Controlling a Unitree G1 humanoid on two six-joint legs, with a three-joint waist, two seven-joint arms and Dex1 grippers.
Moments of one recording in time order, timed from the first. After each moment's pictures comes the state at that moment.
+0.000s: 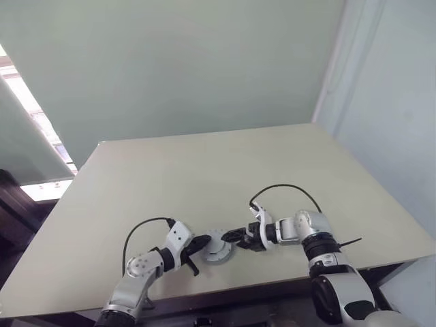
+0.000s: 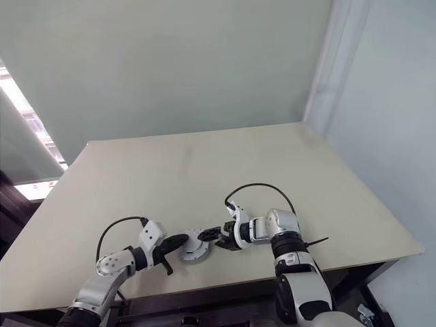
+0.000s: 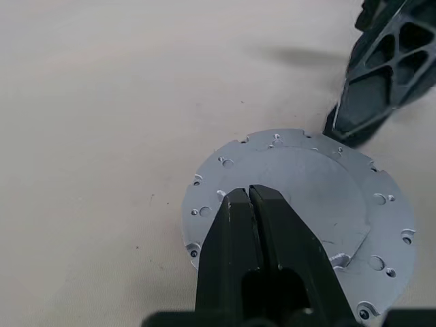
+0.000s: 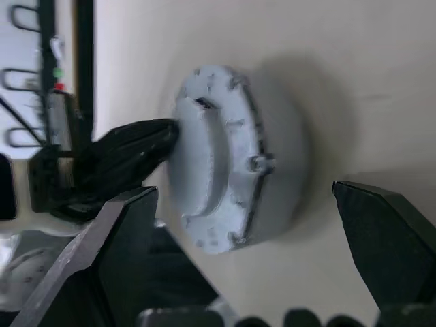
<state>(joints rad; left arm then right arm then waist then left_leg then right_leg) -0.02 0.41 -0.14 0.21 -0.15 0.01 -0.76 -0.68 0.02 -0.13 0.67 0.36 1.26 0.63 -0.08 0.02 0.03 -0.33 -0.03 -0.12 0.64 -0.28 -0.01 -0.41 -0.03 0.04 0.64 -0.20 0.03</state>
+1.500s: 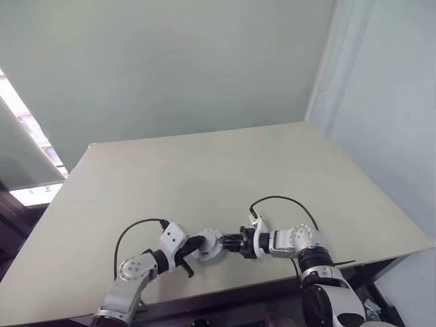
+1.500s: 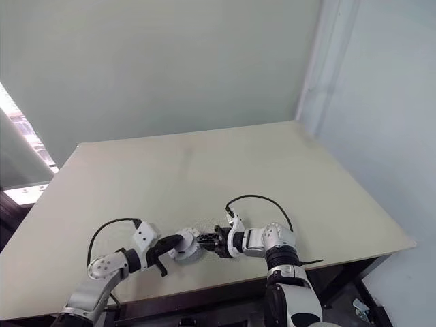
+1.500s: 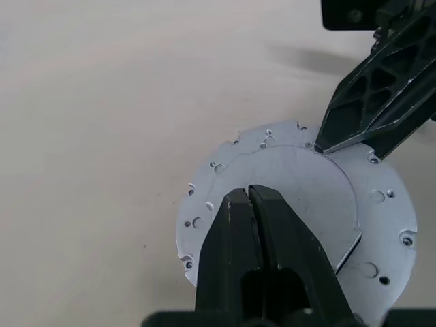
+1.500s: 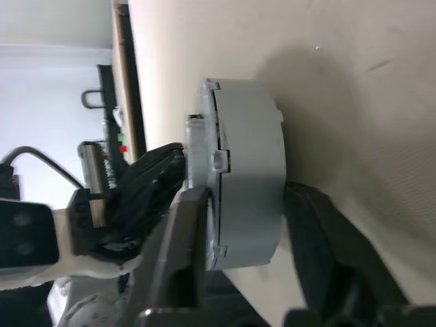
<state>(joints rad) 0.01 0.45 -0.10 0.14 -0.15 0.04 -0.74 -0.60 0.13 -0.31 0.68 0.48 1.25 0.50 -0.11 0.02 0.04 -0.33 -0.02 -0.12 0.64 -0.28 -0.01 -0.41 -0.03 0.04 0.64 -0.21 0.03</state>
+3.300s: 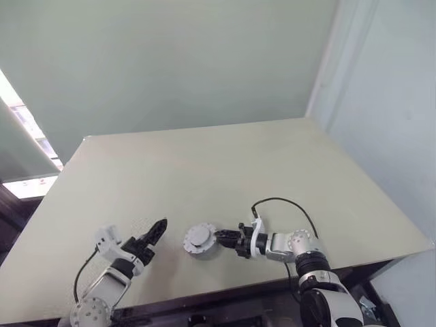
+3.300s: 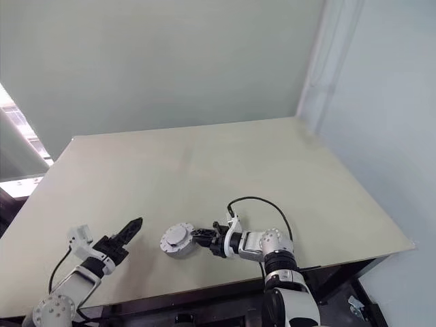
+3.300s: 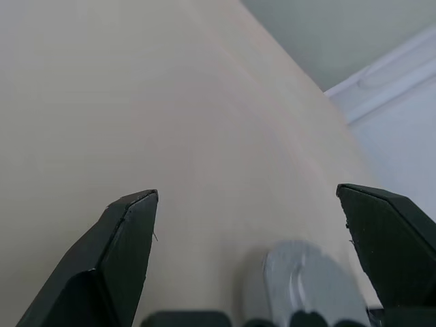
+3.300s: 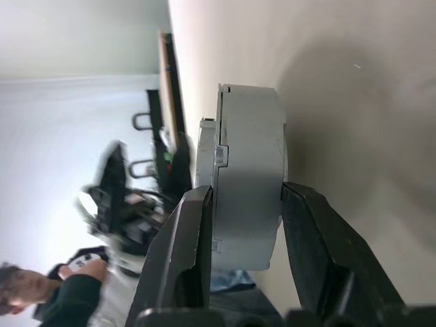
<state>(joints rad) 0.13 0.19 0.53 -0.13 -0.95 0.76 -0.30 -0.58 0.15 -0.35 0.70 0.61 1.20 0.51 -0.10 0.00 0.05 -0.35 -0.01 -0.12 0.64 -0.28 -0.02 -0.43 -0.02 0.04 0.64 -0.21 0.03</state>
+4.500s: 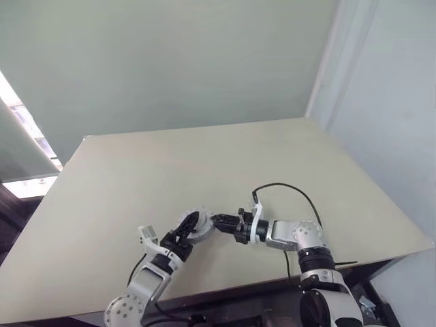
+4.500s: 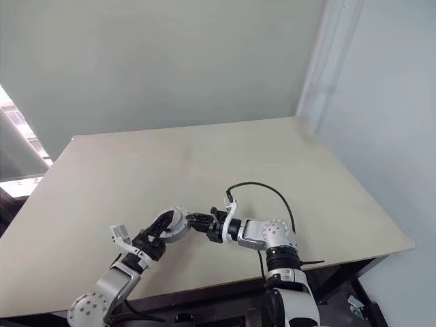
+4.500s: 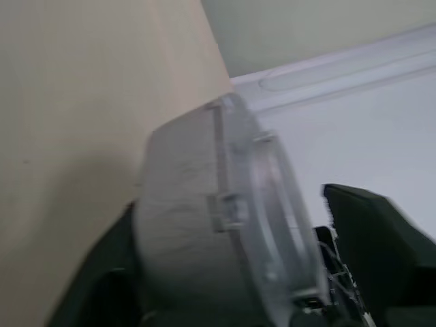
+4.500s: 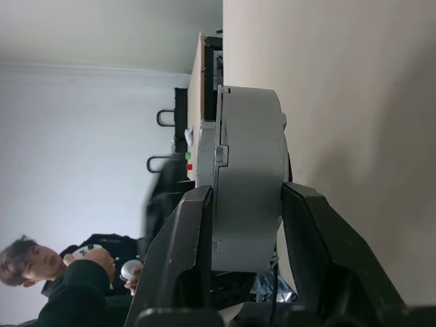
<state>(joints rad) 0.09 0.00 0.40 -0.10 -1.24 0.80 -0.20 -0.58 0.15 -0.30 0.49 0.82 1.28 0.38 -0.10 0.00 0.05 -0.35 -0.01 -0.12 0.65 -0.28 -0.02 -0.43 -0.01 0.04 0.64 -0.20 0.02</state>
